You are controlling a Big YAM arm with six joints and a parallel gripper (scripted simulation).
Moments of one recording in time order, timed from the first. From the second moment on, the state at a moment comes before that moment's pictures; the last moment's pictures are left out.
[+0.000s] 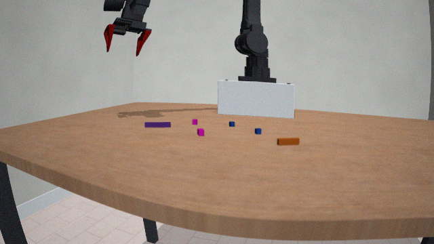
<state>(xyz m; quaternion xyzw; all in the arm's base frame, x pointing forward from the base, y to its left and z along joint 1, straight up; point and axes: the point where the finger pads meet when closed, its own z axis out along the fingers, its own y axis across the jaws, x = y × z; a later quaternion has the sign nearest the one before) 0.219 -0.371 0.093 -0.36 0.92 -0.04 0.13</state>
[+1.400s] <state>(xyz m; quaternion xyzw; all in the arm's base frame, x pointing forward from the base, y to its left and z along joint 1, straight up) 0.257 -0.277 0.053 -0.24 0.97 0.00 0.09</state>
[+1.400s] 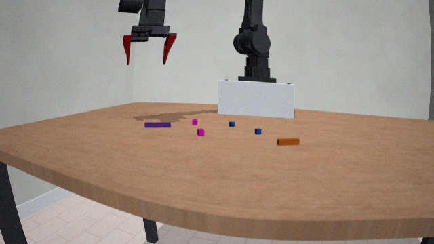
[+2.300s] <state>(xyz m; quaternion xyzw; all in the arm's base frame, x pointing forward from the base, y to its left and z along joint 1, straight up) 0.262 -0.163 0.009 -0.06 1.00 0.02 0.03</state>
